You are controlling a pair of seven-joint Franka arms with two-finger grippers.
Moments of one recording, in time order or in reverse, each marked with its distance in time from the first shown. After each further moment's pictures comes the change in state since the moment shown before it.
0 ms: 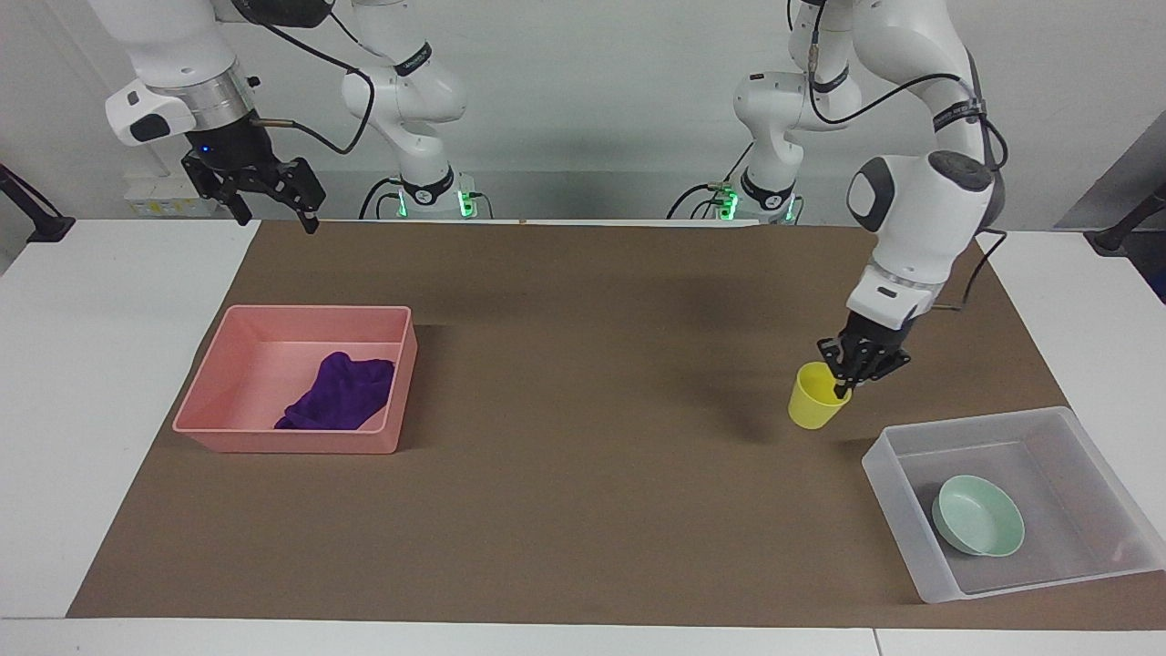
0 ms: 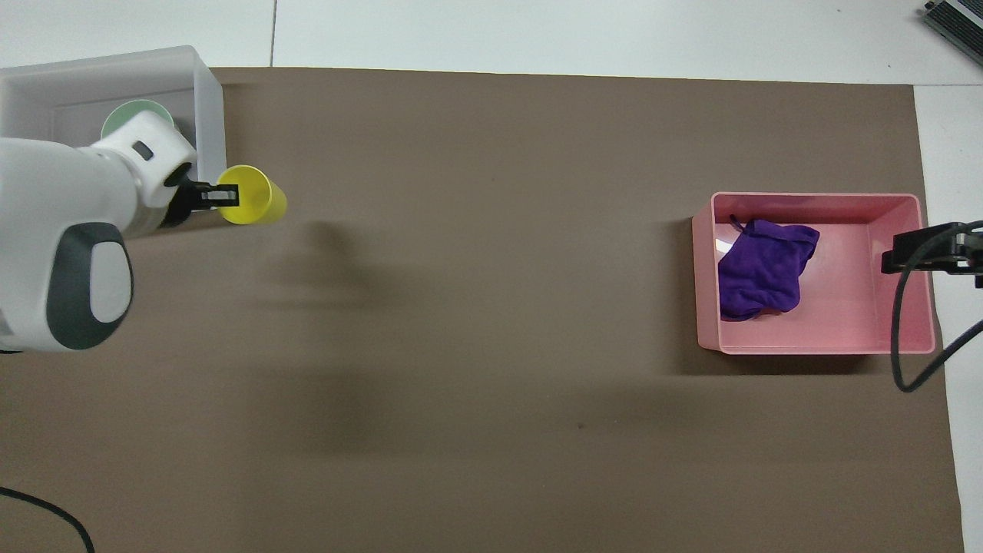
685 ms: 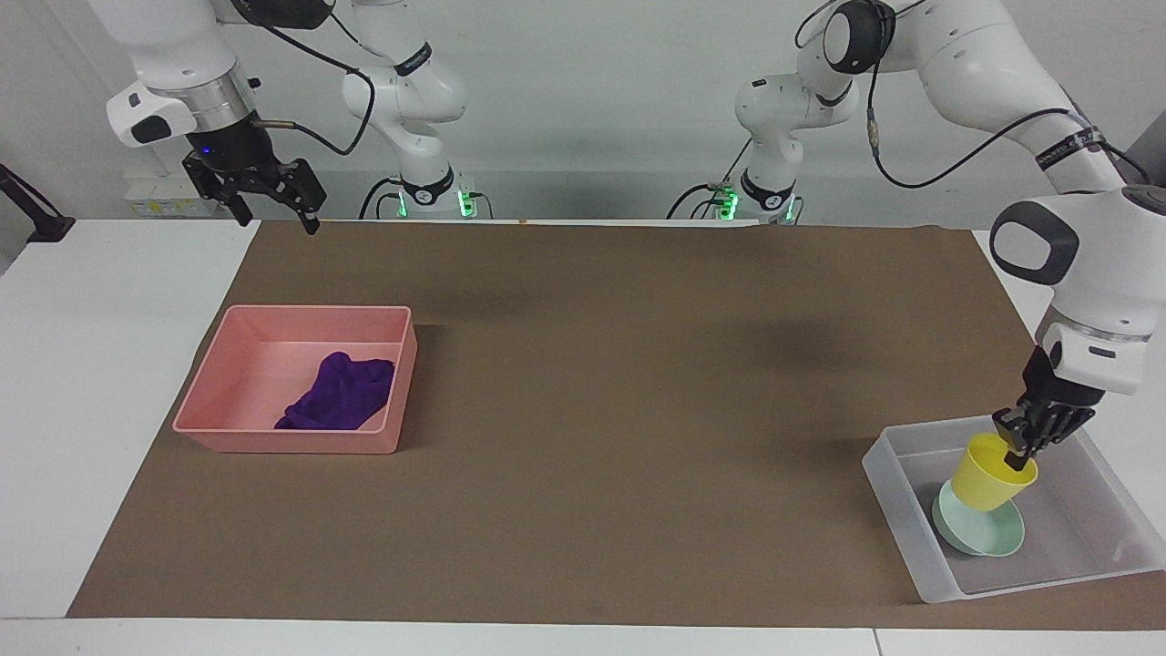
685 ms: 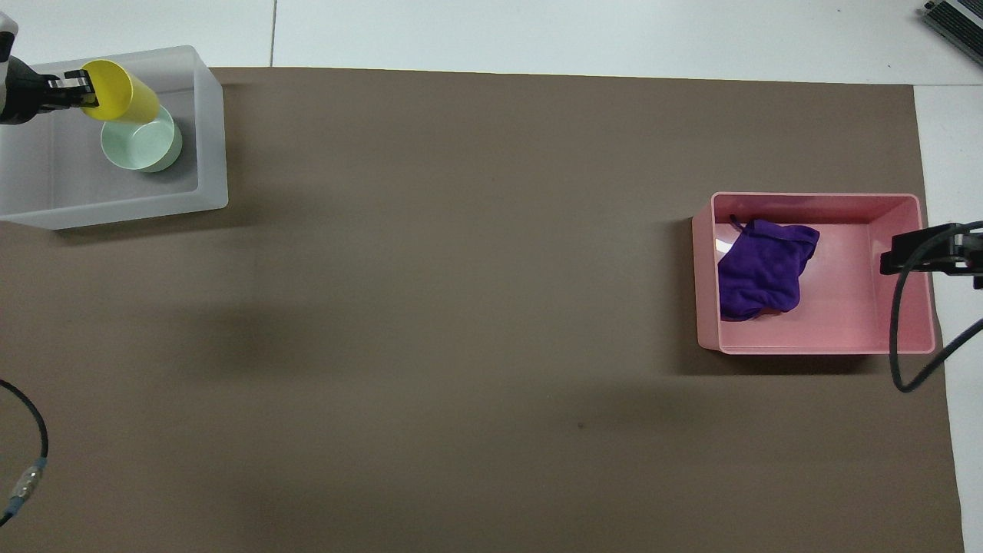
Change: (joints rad) left arm 0.216 0.363 -0.003 0.497 0.000 -0.083 0.004; right arm 0.000 0.000 0.000 -0.004 0.000 0.000 0.000
